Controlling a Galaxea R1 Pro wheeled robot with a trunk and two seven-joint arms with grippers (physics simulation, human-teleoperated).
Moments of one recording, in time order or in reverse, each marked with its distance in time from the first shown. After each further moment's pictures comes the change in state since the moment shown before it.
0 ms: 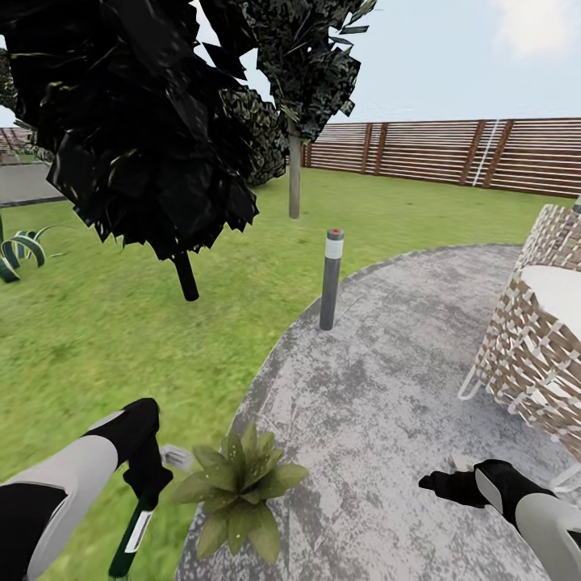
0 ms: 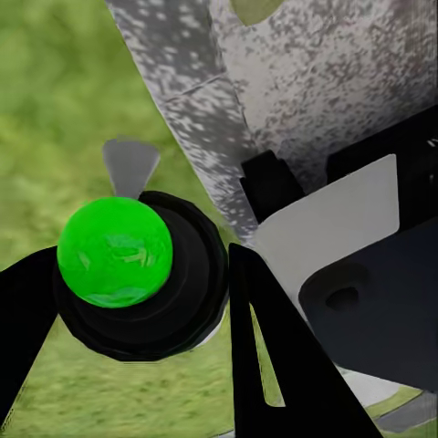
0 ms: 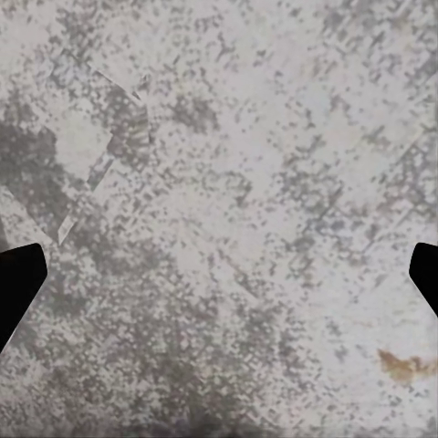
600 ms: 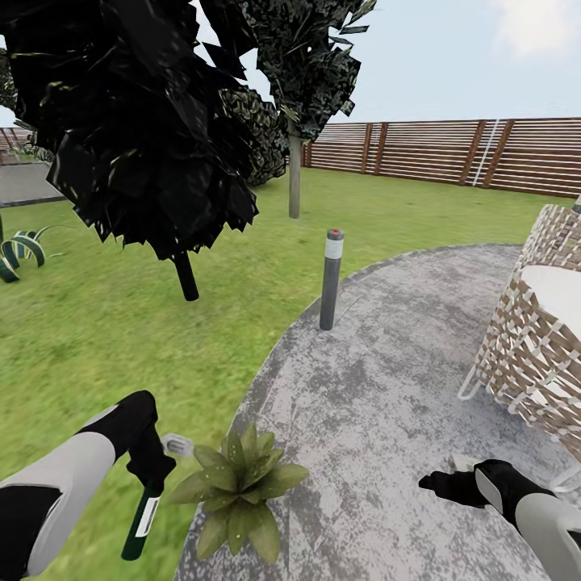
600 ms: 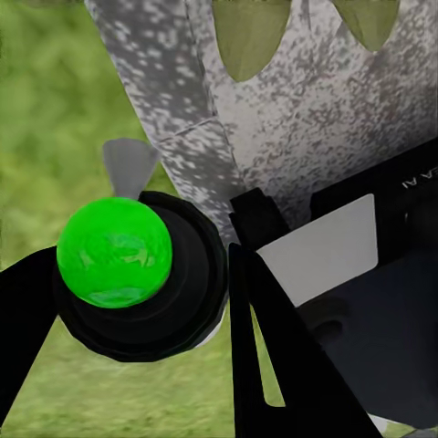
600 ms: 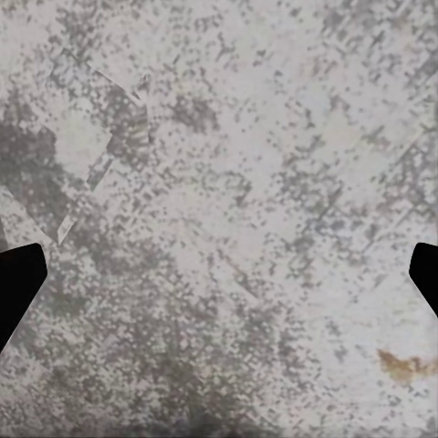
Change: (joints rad) left arm 0.000 0.008 0.081 -0.058 -0.003 0.002 -0.002; right arm 0.000 0.000 0.001 0.000 0.000 0.000 0.000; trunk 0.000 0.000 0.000
